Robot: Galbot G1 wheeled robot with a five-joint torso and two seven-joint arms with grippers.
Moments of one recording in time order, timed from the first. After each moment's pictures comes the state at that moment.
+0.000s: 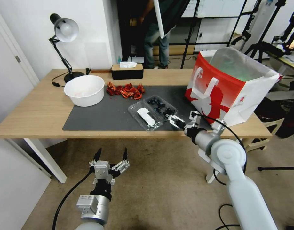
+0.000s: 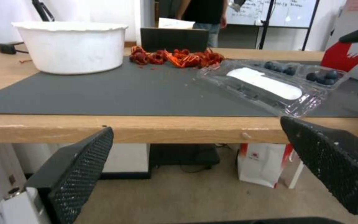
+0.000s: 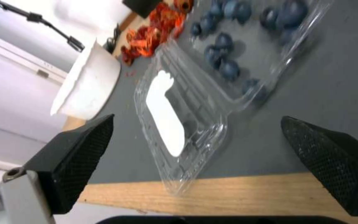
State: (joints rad) left arm 1.81 -1.58 -0.40 -2.23 -0.02 -0.03 -0.02; right arm -1.03 1.30 0.40 1.96 1.31 -0.73 0.38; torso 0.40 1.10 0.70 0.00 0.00
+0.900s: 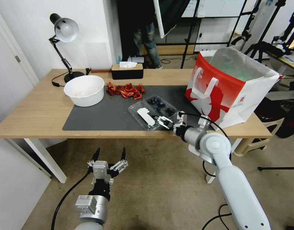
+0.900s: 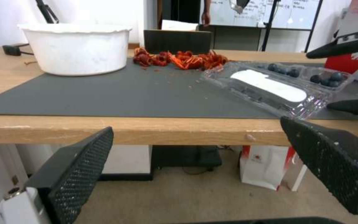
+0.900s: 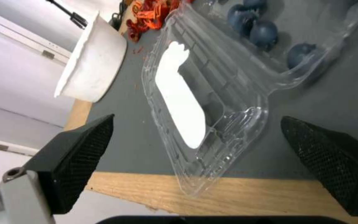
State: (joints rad) left arm 1.81 -1.58 -0.41 -2.22 -0.03 -0.04 -0.03; right arm -0.96 1.29 0.33 1.88 1.36 -0.73 0.36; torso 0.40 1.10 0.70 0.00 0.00
